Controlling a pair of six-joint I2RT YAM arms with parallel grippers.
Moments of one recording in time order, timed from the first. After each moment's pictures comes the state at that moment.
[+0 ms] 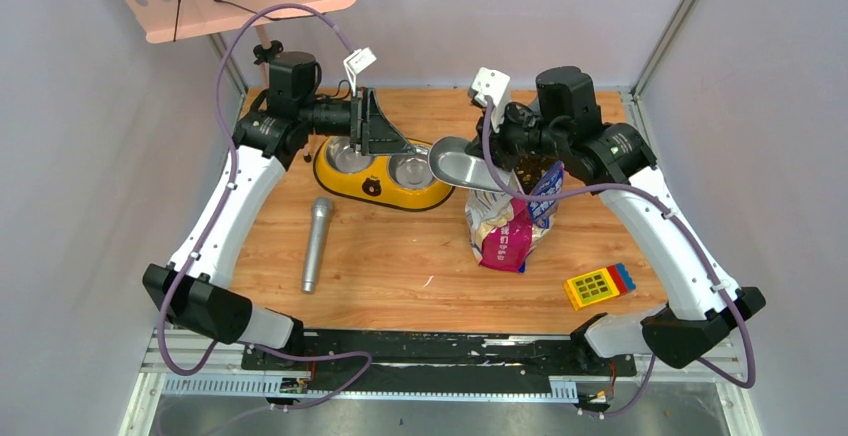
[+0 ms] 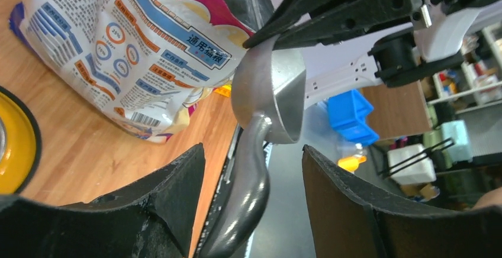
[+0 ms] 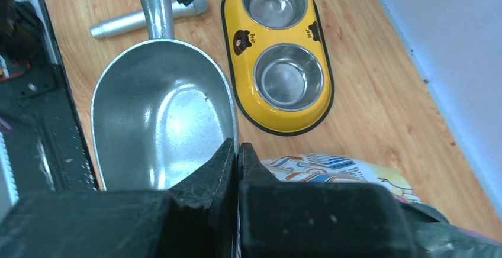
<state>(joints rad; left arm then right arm) -0.32 1.42 1.61 -0.63 1.13 -0.33 0.57 1.36 1.71 -0.86 -0.46 -0.41</state>
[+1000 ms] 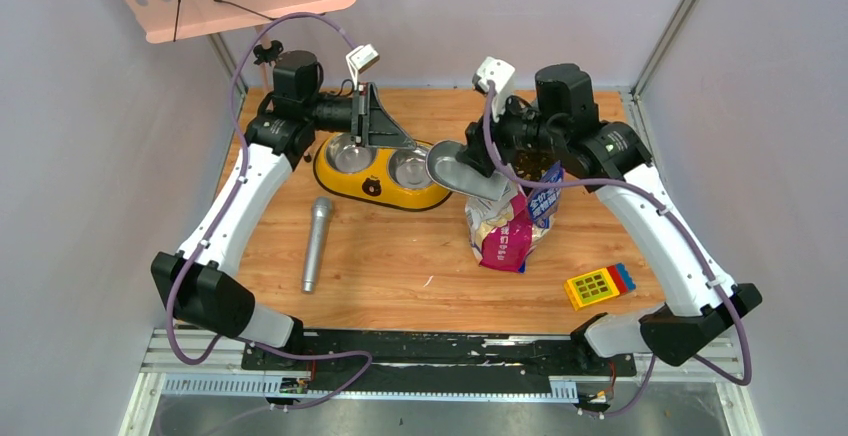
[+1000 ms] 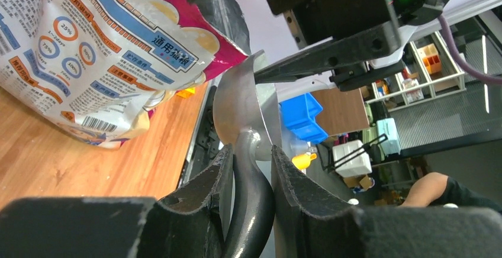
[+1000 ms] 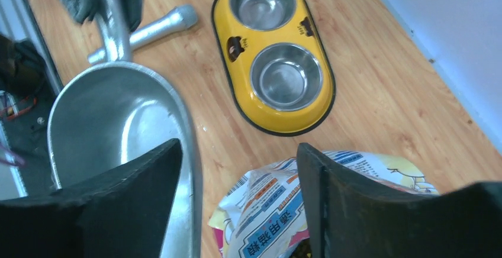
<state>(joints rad) -0.30 1.45 1.51 -0.33 1.26 -0.66 0.56 1.36 1.68 -0.79 -0.43 -0.26</state>
